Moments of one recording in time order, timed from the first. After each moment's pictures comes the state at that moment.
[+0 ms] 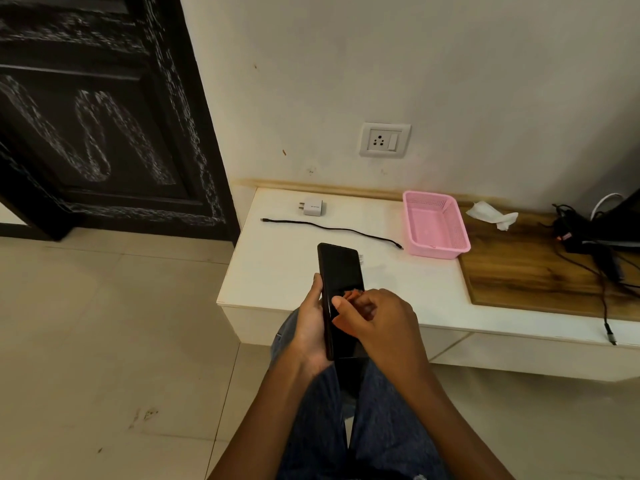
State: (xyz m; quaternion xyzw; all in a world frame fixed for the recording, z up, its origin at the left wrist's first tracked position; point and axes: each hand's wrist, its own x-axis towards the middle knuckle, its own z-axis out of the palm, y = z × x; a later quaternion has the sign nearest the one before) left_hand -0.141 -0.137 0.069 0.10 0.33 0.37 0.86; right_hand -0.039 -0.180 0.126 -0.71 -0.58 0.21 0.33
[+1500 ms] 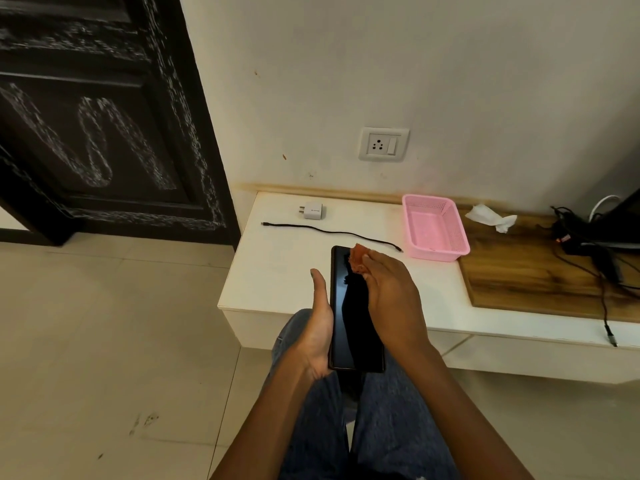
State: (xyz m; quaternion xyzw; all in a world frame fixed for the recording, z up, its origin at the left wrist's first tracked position) left_hand -0.136 -0.139 0.088 0.19 0.35 0.30 0.86; right_hand -0.024 -0.149 0.128 -0.65 -0.68 0.08 0.33
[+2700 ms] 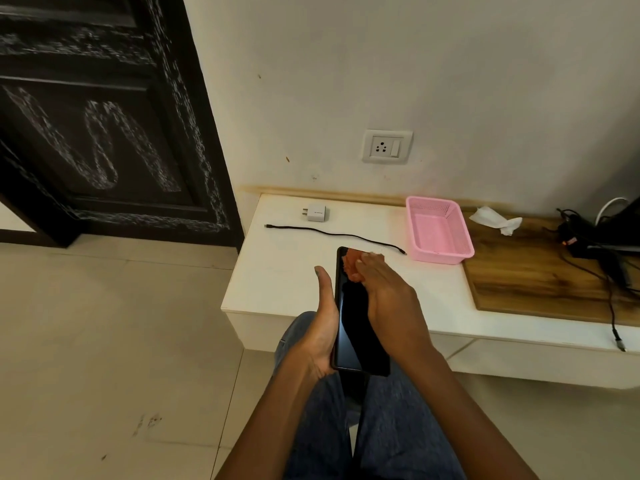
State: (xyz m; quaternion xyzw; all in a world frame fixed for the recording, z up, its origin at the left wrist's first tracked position) left_hand -0.136 -0.136 0.099 0.20 0.35 0.30 0.87; right_hand -0.026 -0.150 0.120 -0.62 -0.73 0.04 0.28
